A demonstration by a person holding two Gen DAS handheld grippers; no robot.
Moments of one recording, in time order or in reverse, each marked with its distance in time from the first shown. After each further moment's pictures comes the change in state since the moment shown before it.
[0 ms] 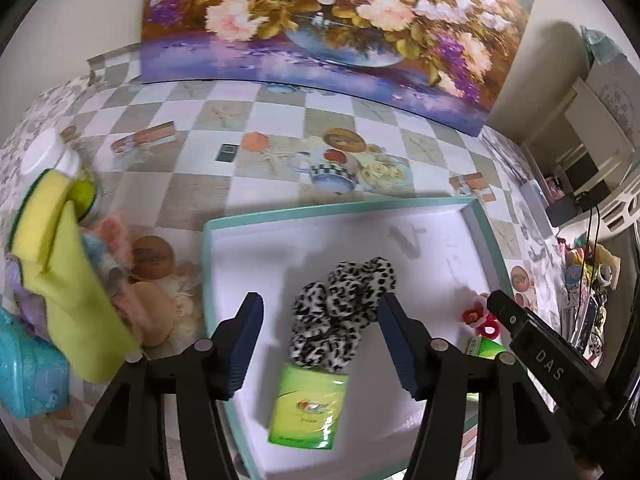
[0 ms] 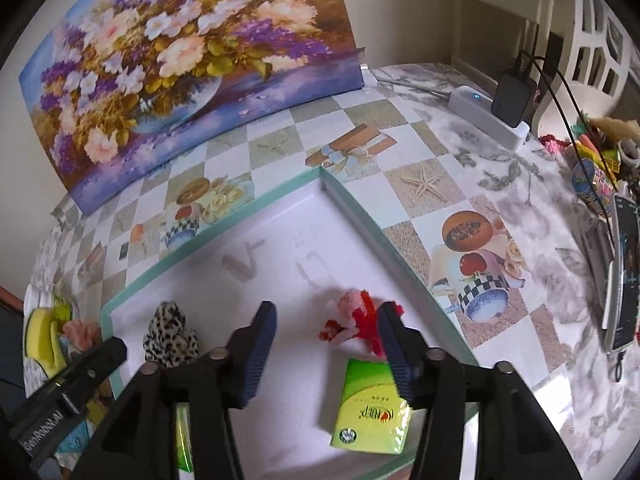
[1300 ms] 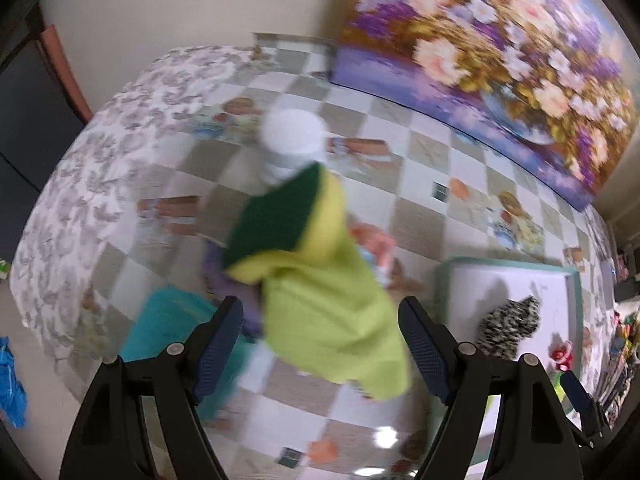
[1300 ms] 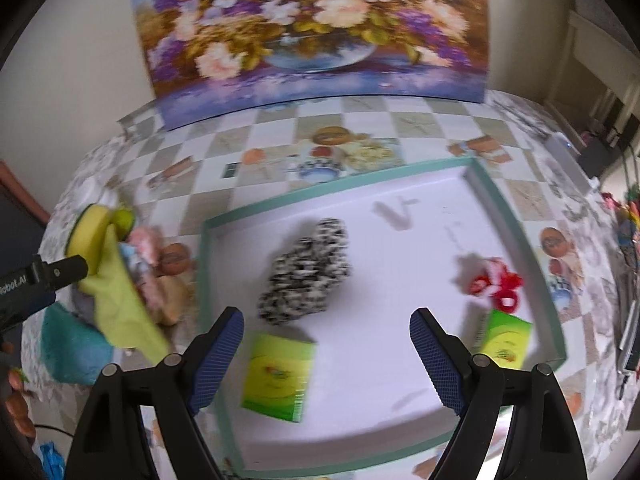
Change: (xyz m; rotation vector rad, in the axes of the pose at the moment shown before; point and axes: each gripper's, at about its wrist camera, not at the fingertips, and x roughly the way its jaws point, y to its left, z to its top) left arm -0.068 0.158 0.004 -0.244 -0.018 0.280; right arm -0.025 0.120 -0.051 -0.267 0.035 0.131
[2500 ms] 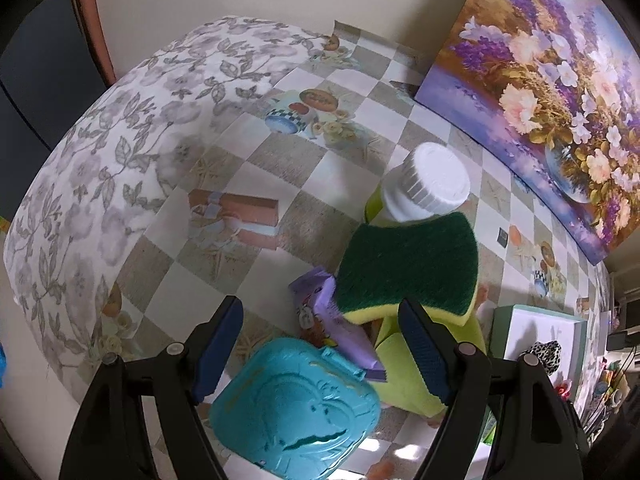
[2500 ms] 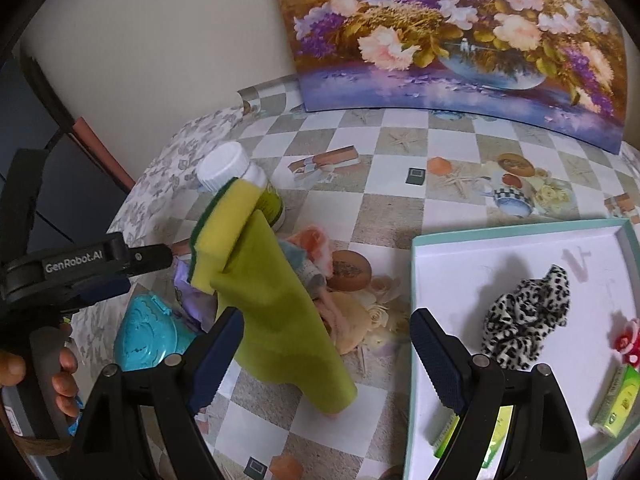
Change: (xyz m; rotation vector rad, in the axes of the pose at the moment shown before) left arm 0.026 0.089 0.024 -0.153 0.034 -0.050; right arm 0.027 0.120 0.010 -0.183 -0.002 0.279
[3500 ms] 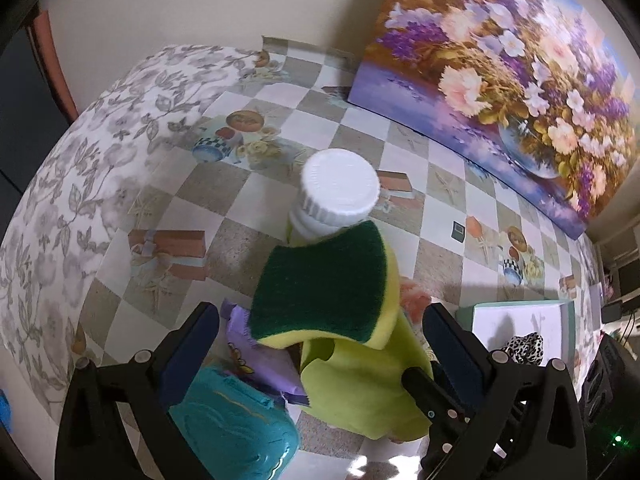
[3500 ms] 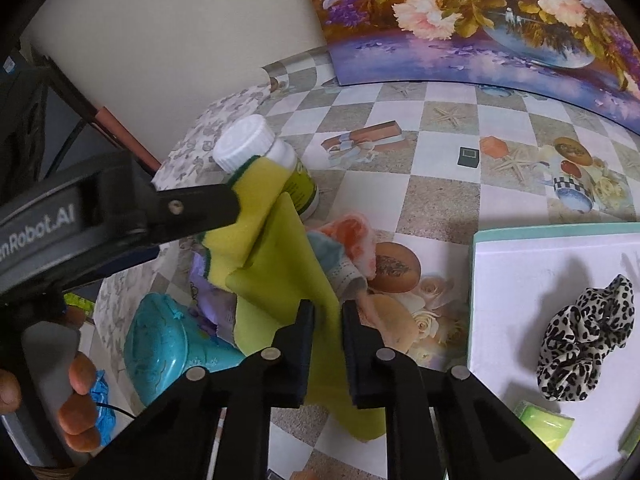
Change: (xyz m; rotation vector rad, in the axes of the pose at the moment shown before) left arm 0.003 -0.057 0.005 0.147 -0.039 -0.065; right arm 0.033 0.002 0.005 -0.010 0.067 0.137
